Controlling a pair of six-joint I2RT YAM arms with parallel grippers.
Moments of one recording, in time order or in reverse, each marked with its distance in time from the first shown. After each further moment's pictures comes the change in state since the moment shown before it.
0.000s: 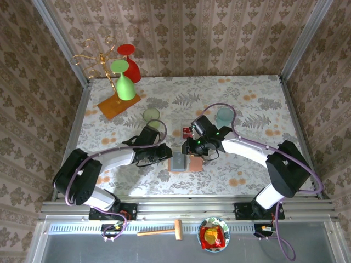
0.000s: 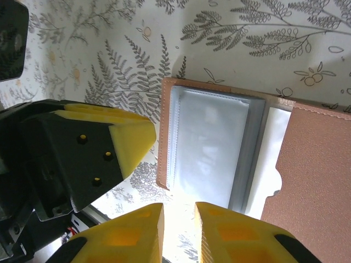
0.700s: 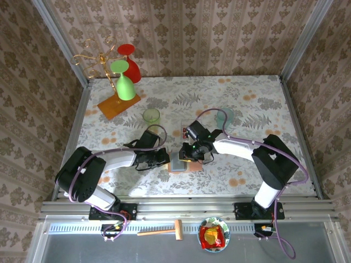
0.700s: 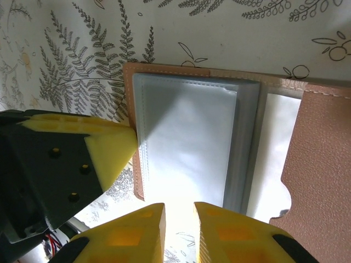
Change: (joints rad) left arm 0.000 0.031 -0.054 0.019 0.005 -0.002; right arm 0.040 0.120 0.000 0.037 -0.003 0.031
